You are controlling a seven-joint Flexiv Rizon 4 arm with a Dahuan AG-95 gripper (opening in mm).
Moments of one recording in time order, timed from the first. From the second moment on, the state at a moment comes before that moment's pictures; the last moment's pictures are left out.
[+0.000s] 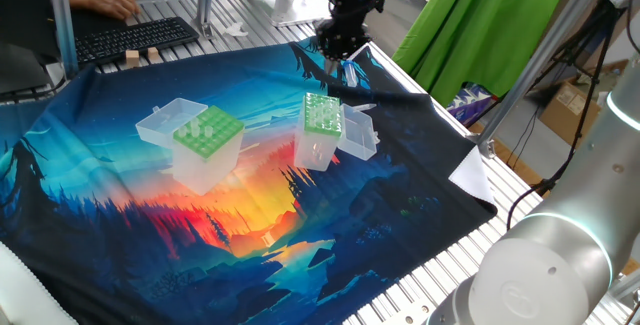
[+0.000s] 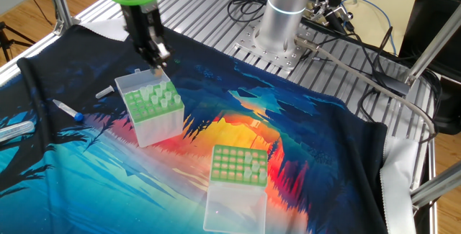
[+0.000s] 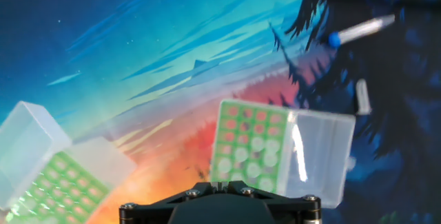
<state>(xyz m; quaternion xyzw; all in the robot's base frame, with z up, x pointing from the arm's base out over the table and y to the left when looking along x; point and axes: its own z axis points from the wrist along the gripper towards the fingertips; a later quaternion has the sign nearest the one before) 0.550 -0.083 0.249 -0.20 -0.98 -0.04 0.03</state>
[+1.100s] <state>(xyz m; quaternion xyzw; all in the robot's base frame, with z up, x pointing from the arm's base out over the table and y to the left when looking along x) 0.546 -0.013 0.225 -0.26 -0.97 -0.03 0.02</state>
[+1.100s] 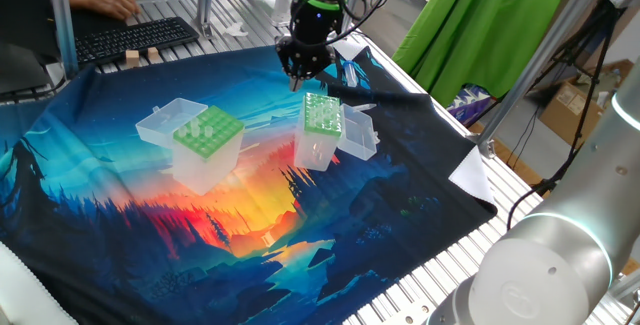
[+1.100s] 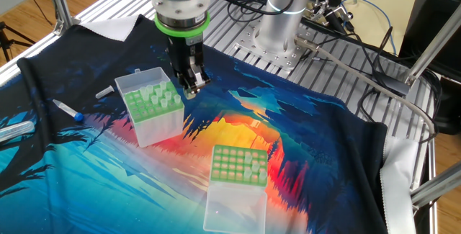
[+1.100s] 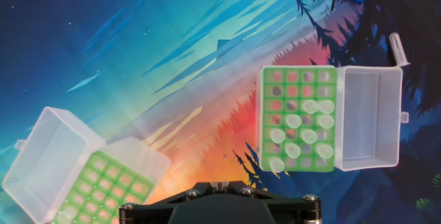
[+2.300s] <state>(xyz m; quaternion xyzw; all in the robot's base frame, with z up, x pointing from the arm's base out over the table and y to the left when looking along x) 0.550 -0.012 0.226 -0.23 -0.97 -0.03 0.03</state>
